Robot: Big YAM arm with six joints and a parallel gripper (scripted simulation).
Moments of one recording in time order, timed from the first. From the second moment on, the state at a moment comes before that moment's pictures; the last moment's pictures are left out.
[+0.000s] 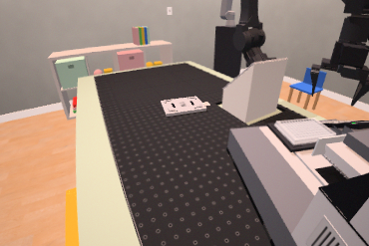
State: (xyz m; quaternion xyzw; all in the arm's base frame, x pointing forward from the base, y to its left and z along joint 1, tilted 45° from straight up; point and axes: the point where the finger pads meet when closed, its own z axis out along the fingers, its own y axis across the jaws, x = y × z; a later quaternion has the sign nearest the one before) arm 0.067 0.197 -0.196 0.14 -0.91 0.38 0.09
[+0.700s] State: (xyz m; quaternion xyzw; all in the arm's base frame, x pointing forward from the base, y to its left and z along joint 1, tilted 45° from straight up) arm 0.130 0.194 -0.182 -0.04 -0.92 0.39 0.02
